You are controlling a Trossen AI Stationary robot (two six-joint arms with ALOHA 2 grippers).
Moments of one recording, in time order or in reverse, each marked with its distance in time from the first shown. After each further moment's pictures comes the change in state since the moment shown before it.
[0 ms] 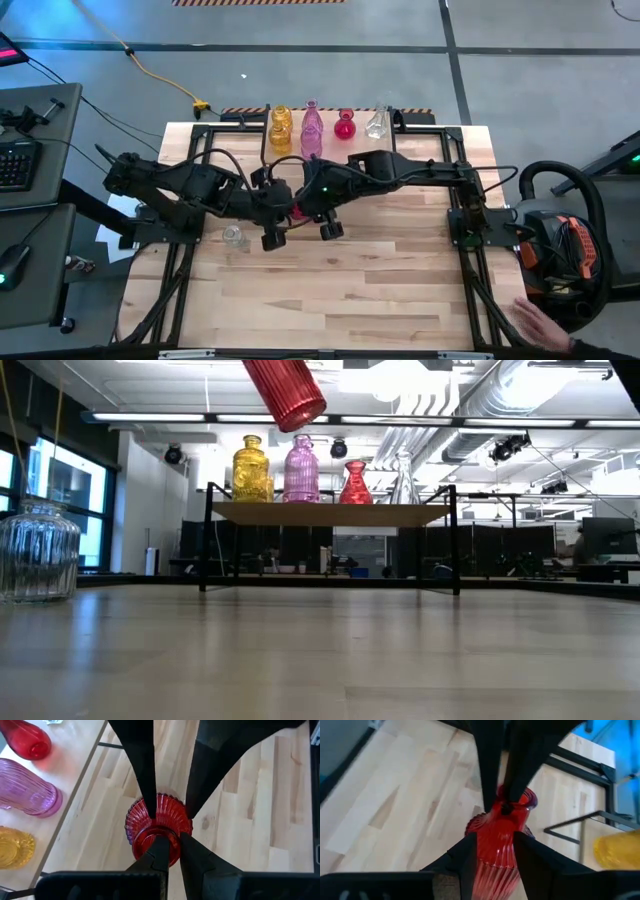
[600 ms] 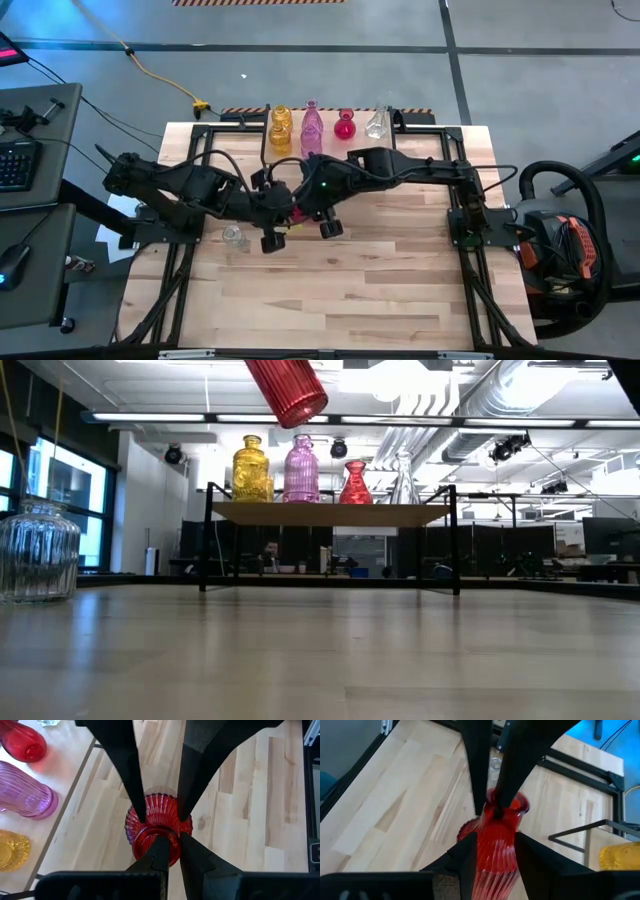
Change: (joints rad) left arm -0.001 0.000 0.000 0.007 0.003 0.000; right arm -0.010 0.001 0.000 0.026 -0.073 -0.026
